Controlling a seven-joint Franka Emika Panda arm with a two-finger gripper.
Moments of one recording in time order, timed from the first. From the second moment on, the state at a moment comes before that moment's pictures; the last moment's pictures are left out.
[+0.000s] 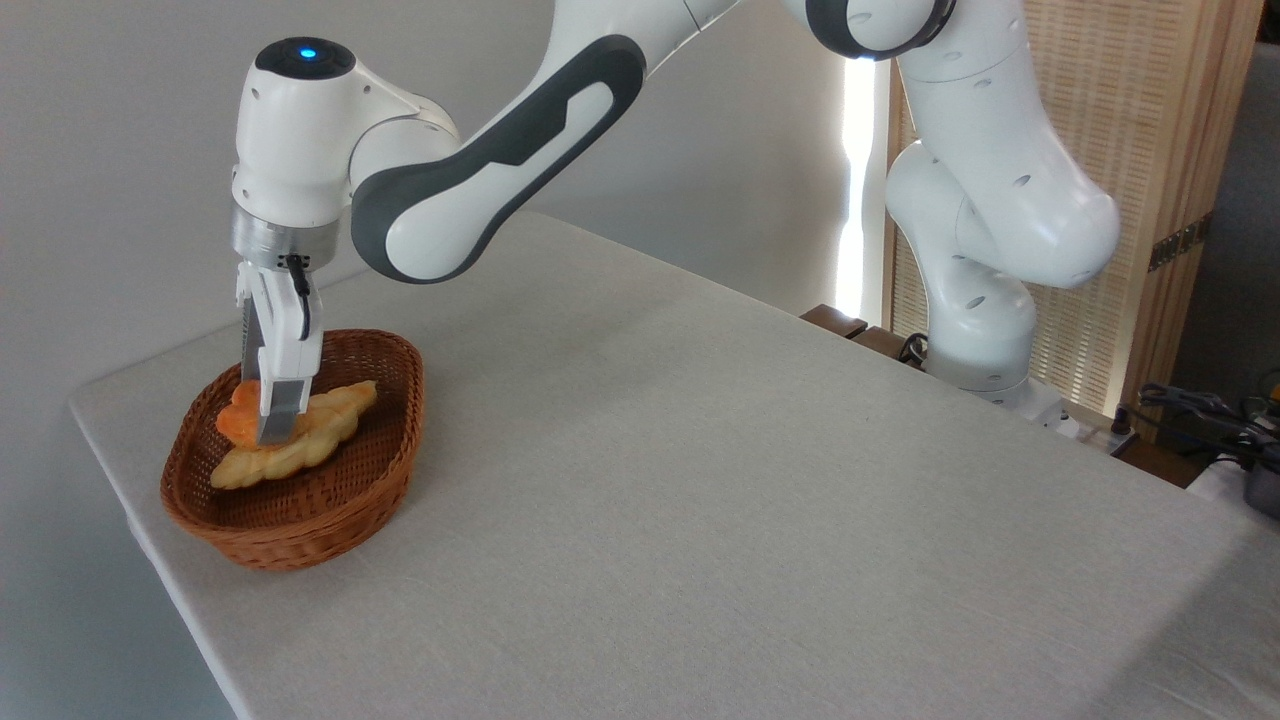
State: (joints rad) arm -0.12 0.36 -0.37 -1.70 -0.14 2.48 0.65
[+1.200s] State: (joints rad) arm -0.09 0.16 -0.22 -1.69 -0.31 2.01 0.66
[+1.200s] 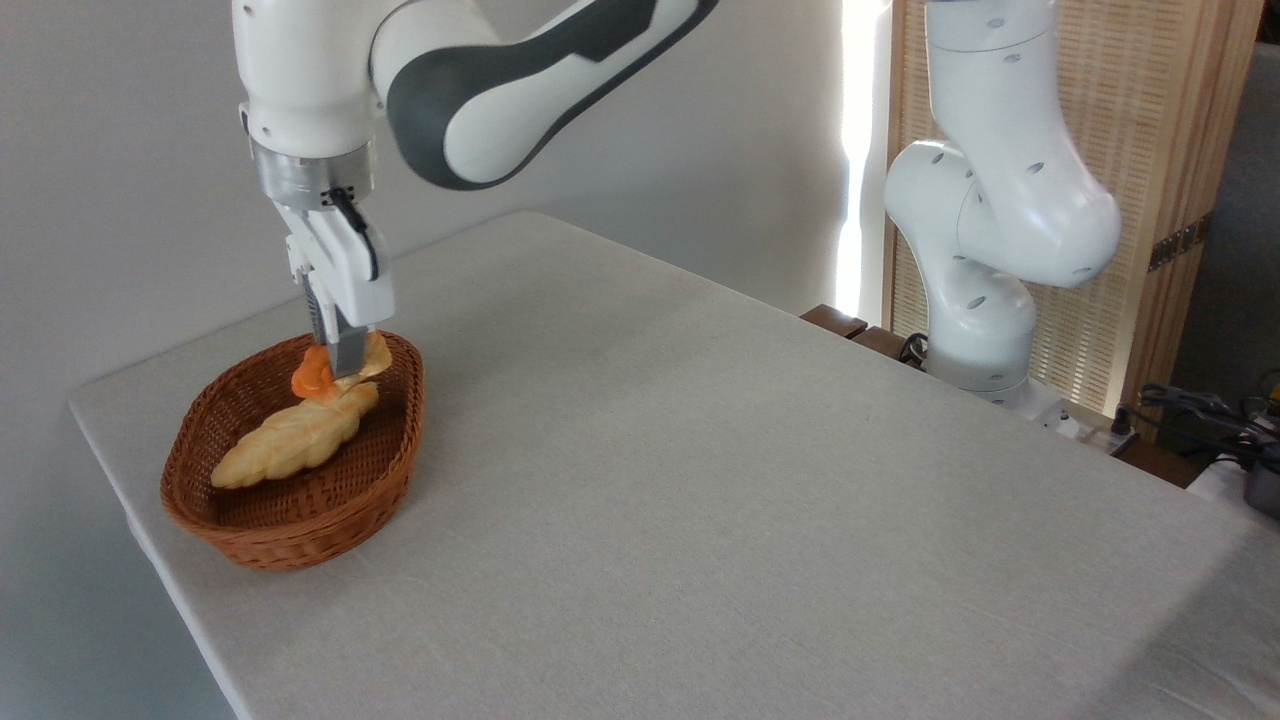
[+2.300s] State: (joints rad) arm -0.19 0.00 -0.11 -1.98 -0.10 1.78 0.82
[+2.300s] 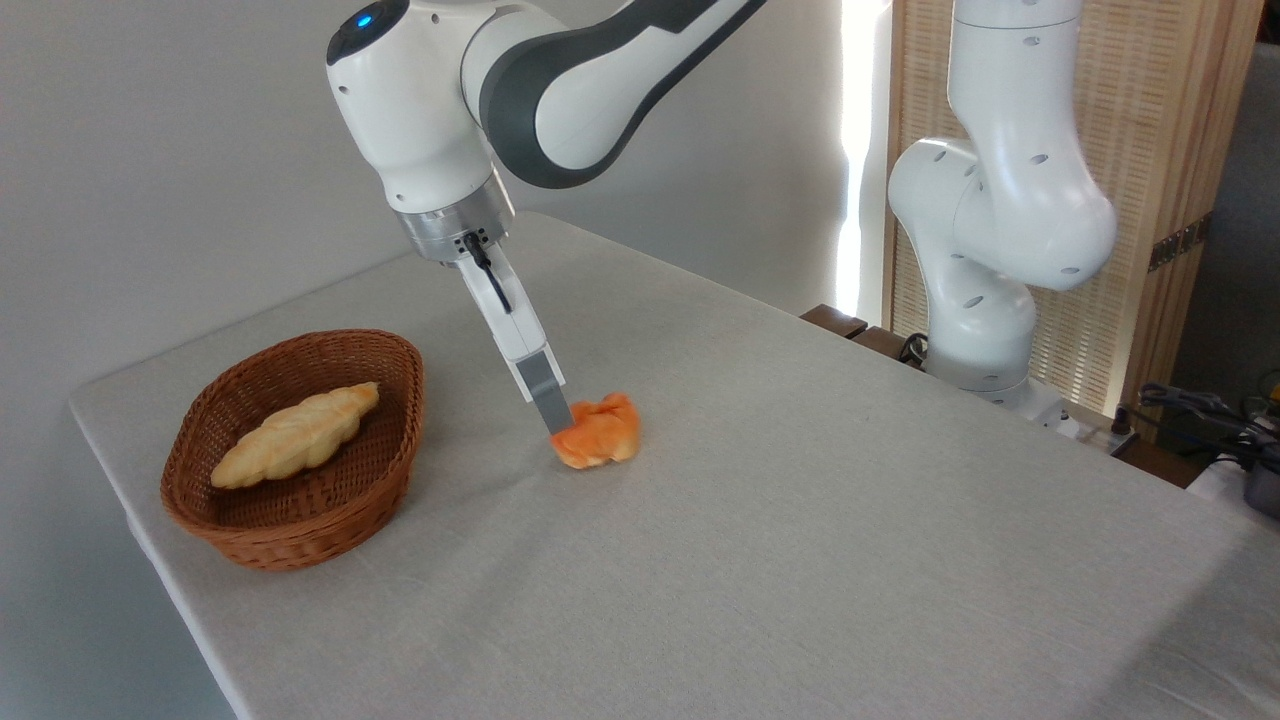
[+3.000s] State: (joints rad) arm 0.04 -0.03 -0.14 -1.67 -0.10 1.69 0.73
